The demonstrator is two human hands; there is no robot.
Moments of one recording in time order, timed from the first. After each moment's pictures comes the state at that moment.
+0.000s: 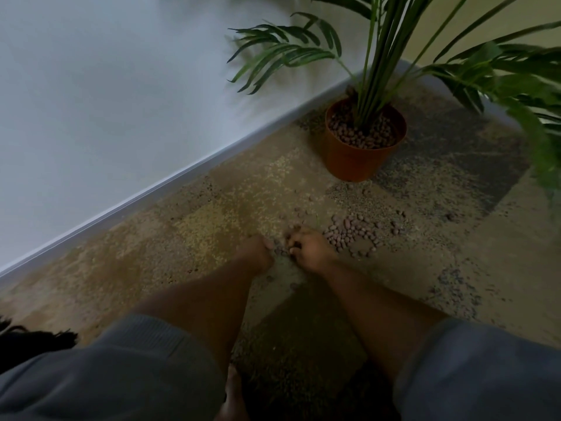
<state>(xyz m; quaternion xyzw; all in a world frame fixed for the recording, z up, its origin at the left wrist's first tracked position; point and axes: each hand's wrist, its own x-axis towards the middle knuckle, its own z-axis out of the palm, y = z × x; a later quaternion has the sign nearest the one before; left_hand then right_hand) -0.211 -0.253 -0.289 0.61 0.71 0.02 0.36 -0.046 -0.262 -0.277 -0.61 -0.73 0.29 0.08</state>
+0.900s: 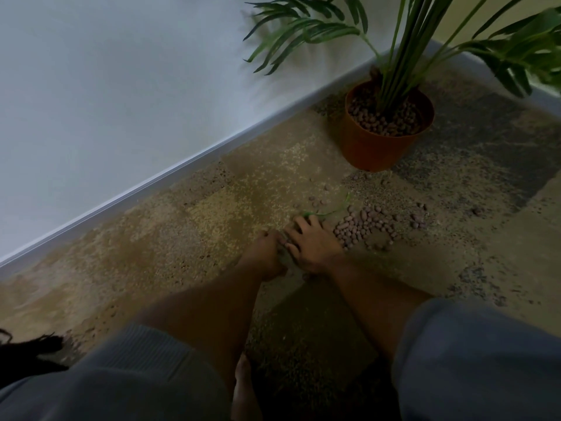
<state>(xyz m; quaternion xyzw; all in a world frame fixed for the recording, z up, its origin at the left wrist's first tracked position) -0.218 -0.280 -0.291 0.67 0.67 -0.02 0.33 -0.060 -0.259 -0.309 -0.51 -0.86 0.07 -0.02</state>
